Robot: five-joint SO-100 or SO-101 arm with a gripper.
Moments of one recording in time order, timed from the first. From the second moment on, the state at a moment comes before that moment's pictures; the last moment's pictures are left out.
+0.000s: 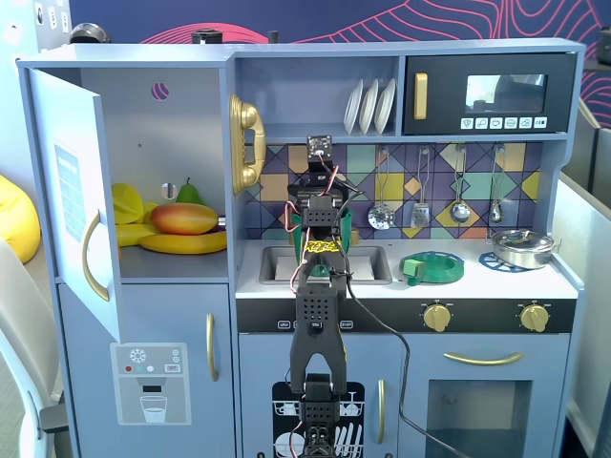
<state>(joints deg) 2.1 91.1 54.5 34.3 -96.5</state>
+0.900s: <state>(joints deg) 0.0 174.6 155.7 50.5 -91.7</state>
